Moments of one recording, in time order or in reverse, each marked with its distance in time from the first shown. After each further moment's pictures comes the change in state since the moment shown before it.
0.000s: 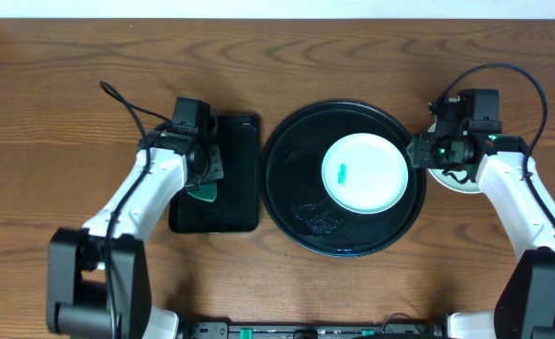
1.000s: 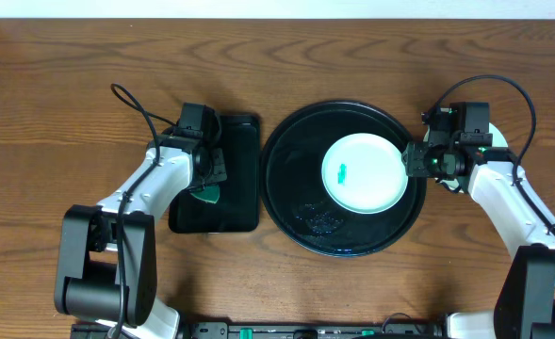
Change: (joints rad) left arm 0.000 0.079 -0.039 0.113 0.000 0.000; right arm 0.016 0.001 -0.105 0.113 -0.001 -0.008
